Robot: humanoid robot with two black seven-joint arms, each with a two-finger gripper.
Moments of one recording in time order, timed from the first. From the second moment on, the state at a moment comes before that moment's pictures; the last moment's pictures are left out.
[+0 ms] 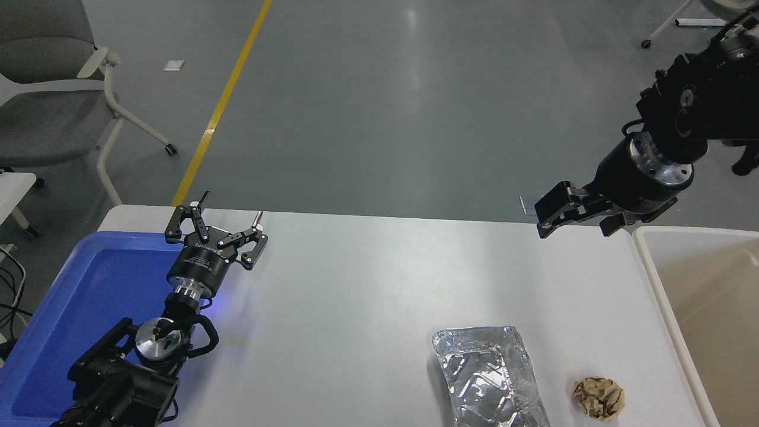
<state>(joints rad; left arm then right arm) -0.46 0.11 -1.18 -0.58 -0.22 -0.66 -0.02 2.16 -0.29 -1.41 1.38 -0.29 0.59 0.24</state>
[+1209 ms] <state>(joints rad) -0.46 0.11 -1.18 -0.58 -0.22 -0.66 -0.02 1.58 -0.28 -1.30 1.39 -0.45 0.14 0.24</state>
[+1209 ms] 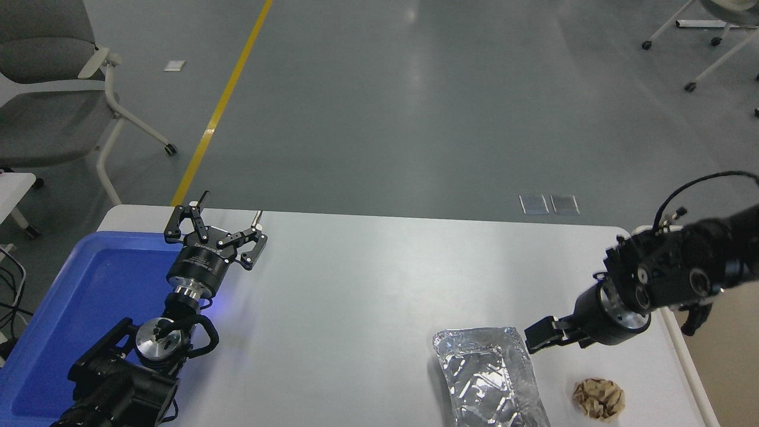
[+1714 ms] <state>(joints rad) -0.46 0.11 -1.18 -0.58 -0.22 -0.66 -0.02 1.41 -0.26 -1.25 1.33 -0.47 0.03 0.24</state>
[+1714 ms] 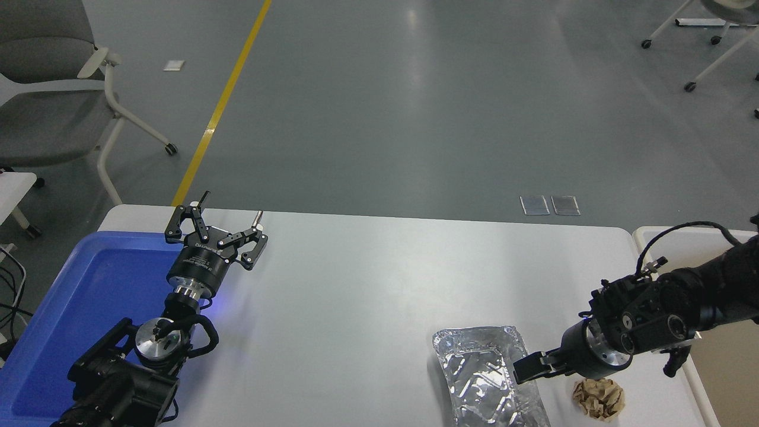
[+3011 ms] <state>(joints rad) -0.46 0.11 -1.18 -0.58 -0.22 -0.66 -0.02 1.29 -0.20 -1.28 1.26 -0.60 -0.19 0.26</state>
